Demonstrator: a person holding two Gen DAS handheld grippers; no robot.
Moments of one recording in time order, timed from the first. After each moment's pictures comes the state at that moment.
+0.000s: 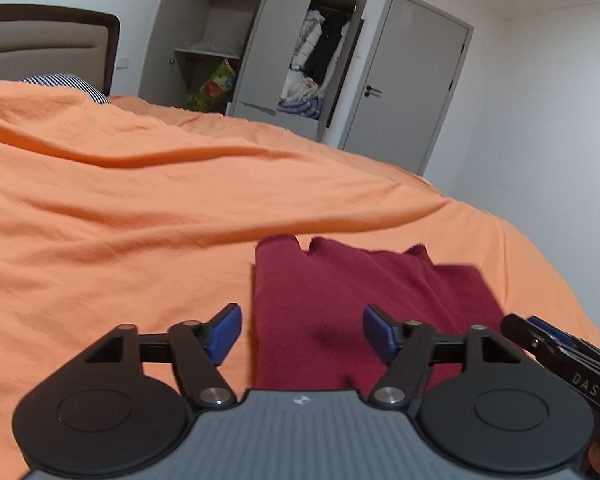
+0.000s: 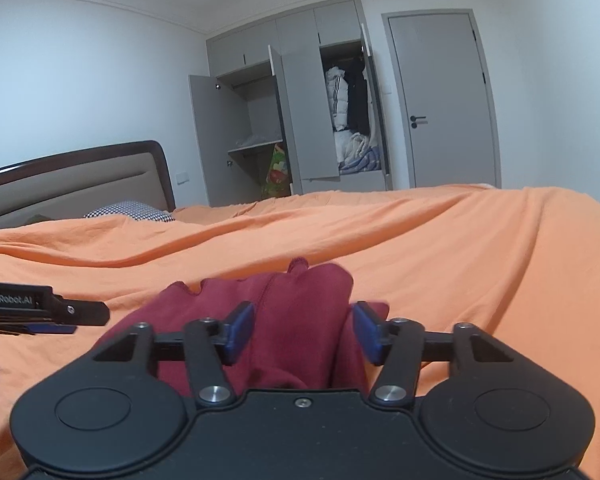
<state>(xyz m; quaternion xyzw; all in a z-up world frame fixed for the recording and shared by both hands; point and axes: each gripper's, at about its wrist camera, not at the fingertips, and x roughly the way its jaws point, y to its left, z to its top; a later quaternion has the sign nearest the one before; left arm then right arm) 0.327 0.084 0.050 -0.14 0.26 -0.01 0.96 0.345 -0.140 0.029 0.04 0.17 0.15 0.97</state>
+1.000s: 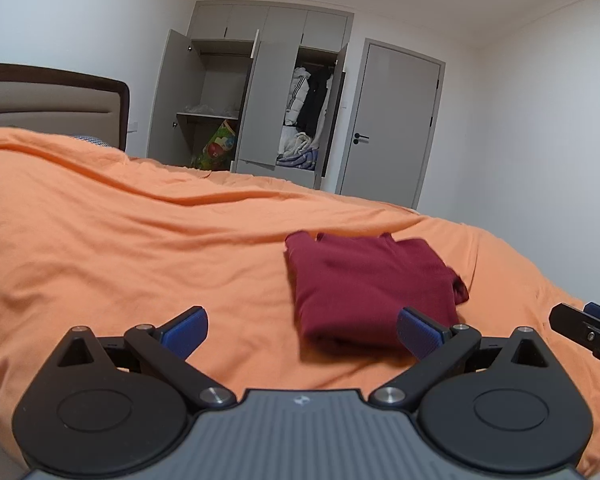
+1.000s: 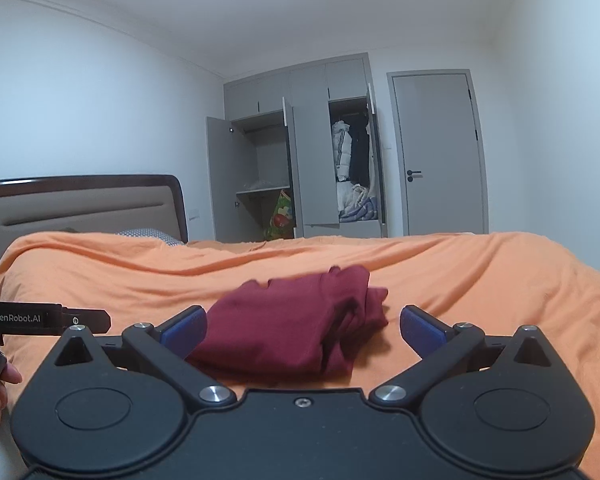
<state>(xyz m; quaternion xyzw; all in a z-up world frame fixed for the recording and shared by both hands) 0.107 0.093 0.062 -0.10 0.18 0.00 0.98 0.113 -0.141 0.058 0.02 0.10 0.14 0.98</state>
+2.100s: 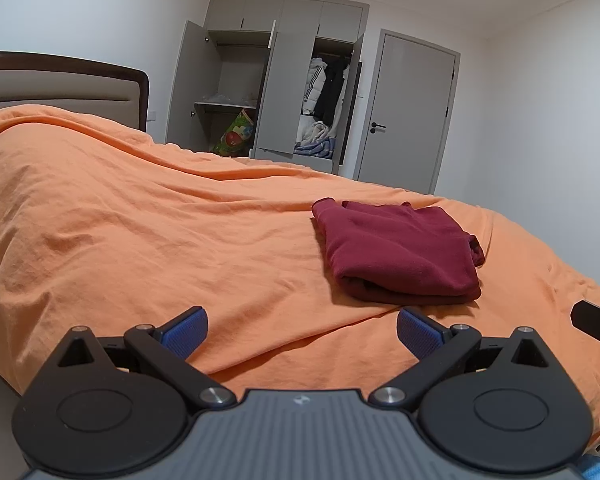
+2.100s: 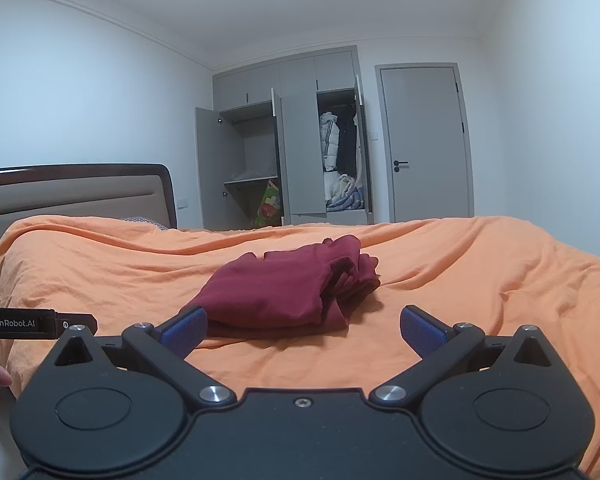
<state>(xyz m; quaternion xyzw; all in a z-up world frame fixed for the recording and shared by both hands) 0.068 0.099 0.032 -0.09 0.19 0.02 0.98 0.082 -0.138 0.027 0.02 0.11 0.12 0.99</state>
